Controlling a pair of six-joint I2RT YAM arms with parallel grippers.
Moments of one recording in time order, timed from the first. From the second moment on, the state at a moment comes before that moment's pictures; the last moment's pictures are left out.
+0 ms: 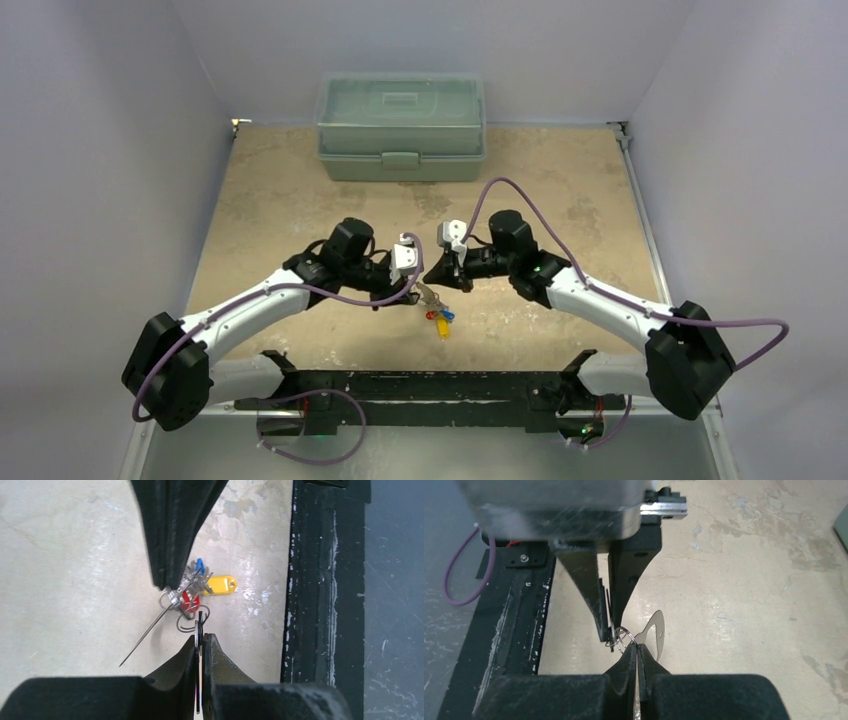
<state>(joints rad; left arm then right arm) -0.68 1.20 0.71 -0.27 0.70 0.35 0.69 1.26 0.71 0.14 -0.77 -0.26</state>
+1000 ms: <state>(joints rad) -0.66 1.21 1.01 -0.54 0.62 0.69 0.68 1.20 0.79 -0.12 -0.75 -0.47</state>
